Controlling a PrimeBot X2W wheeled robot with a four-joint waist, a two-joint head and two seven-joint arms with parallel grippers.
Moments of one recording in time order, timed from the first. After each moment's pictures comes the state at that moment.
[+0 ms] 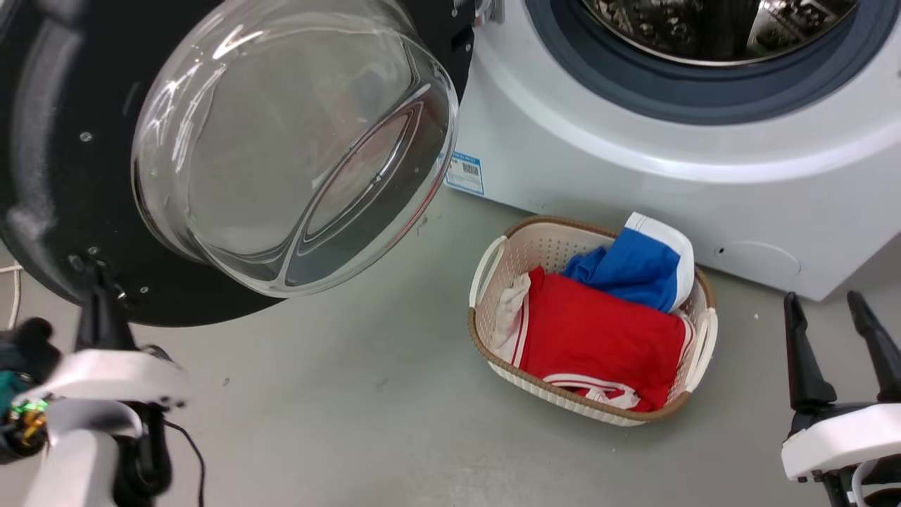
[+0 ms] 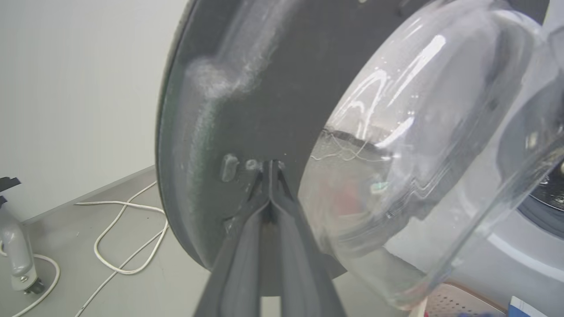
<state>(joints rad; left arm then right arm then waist) -0.22 0.39 -0.07 0.23 -0.64 0.21 -0.26 0.02 -0.11 -0.15 -0.14 0.15 0.13 0.03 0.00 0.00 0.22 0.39</state>
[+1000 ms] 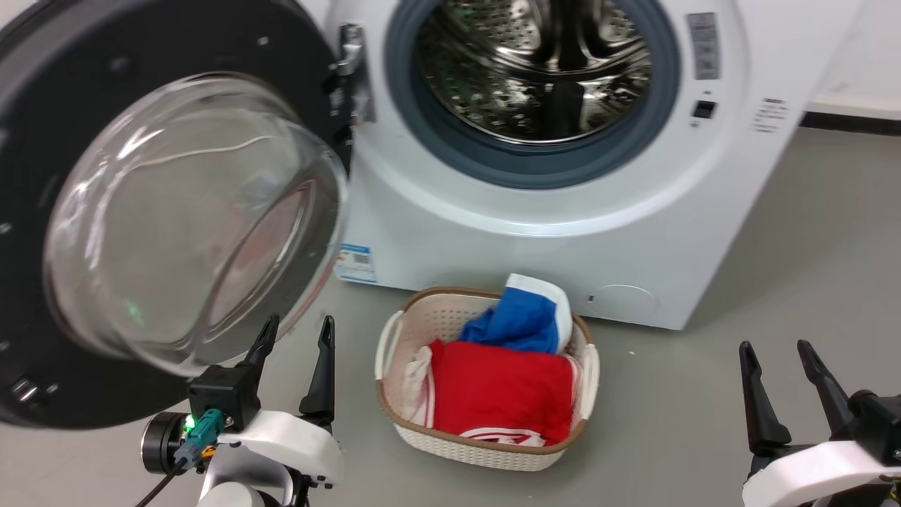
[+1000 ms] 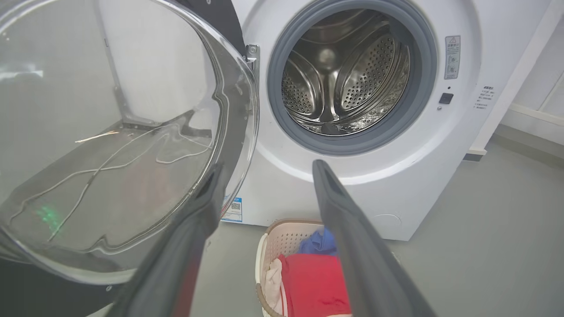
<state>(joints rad) -0.12 0.31 -0.38 0.08 -0.46 0.21 -0.17 0.09 -0.06 -0.11 -0.07 0.13 0.13 -0.02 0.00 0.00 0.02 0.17</state>
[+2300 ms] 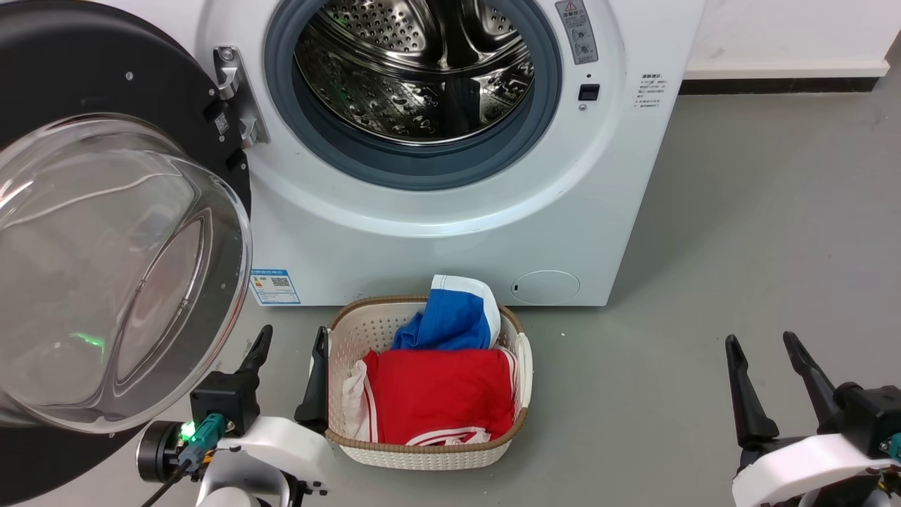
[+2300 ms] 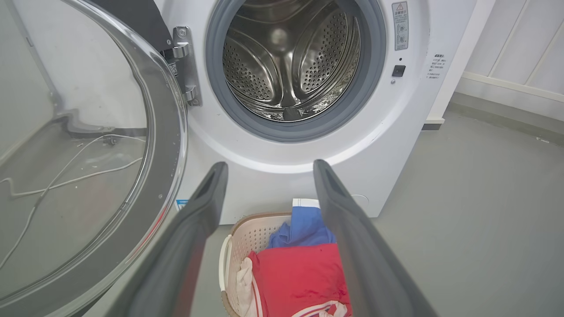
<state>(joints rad) -0.13 0.33 -0.40 0.13 -0.46 0.23 -0.18 0.07 -0.07 -0.07 -0.06 0.12 0.13 -0.02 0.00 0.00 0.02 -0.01</state>
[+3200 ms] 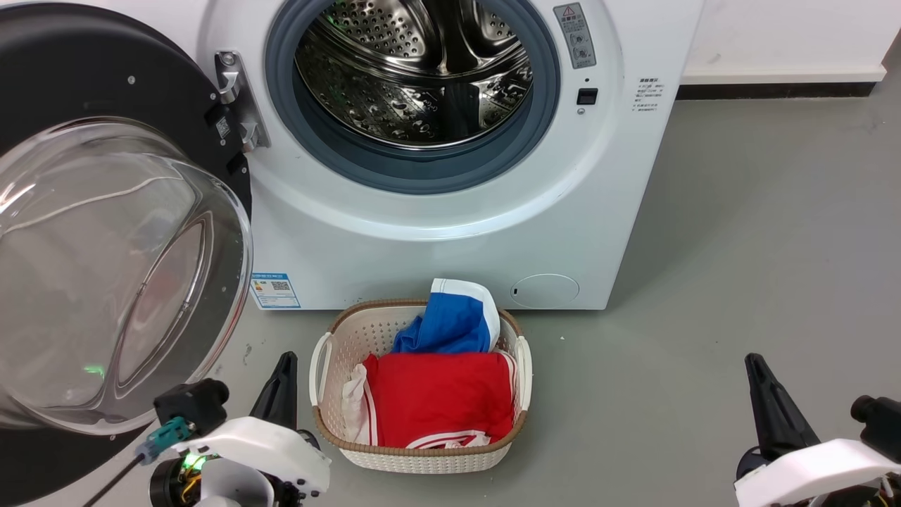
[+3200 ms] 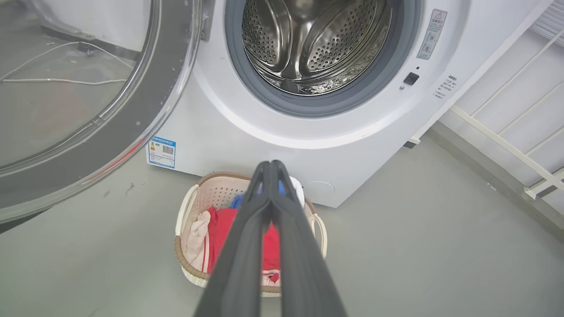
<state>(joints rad) -0.09 0.27 -0.32 0.17 -0.71 0.16 -0.13 0.07 -0.06 -0.08 0.02 0.42 0.13 0.01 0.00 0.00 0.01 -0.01</state>
